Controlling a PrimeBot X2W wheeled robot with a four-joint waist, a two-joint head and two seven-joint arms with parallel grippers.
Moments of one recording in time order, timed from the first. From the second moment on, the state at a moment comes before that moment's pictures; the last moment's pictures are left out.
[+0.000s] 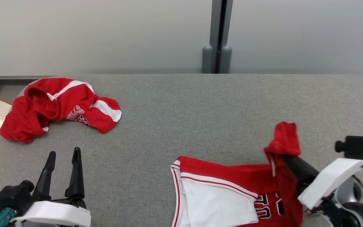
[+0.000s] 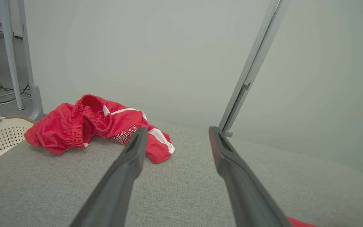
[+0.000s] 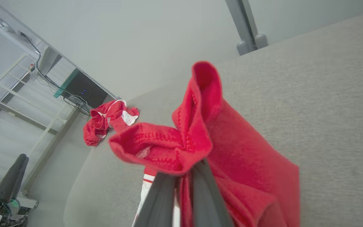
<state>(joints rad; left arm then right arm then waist) 0.02 0.37 -0.28 -0.03 -0.72 0.21 -0.24 -0.08 -0.15 0.06 -0.05 0.80 0.13 0.59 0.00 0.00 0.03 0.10</state>
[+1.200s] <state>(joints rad) -0.02 0.36 -0.29 0.01 -0.73 0.20 -0.23 -0.25 -0.16 0.32 0.23 0.81 0.13 0.29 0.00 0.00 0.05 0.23</state>
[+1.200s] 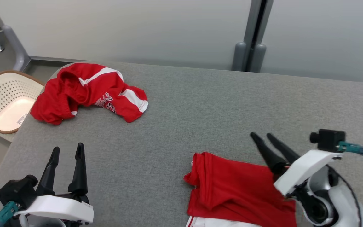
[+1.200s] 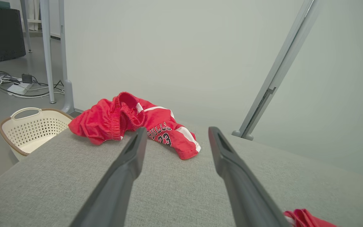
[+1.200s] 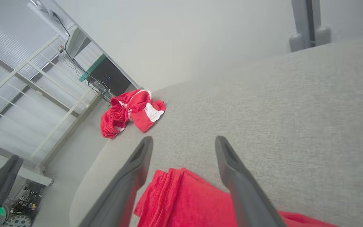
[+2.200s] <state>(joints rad) 0.06 0.31 -0.24 0.02 -0.57 0.17 -0.26 -0.06 -0.22 0.04 0.19 0.38 0.13 -0.17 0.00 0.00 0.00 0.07</state>
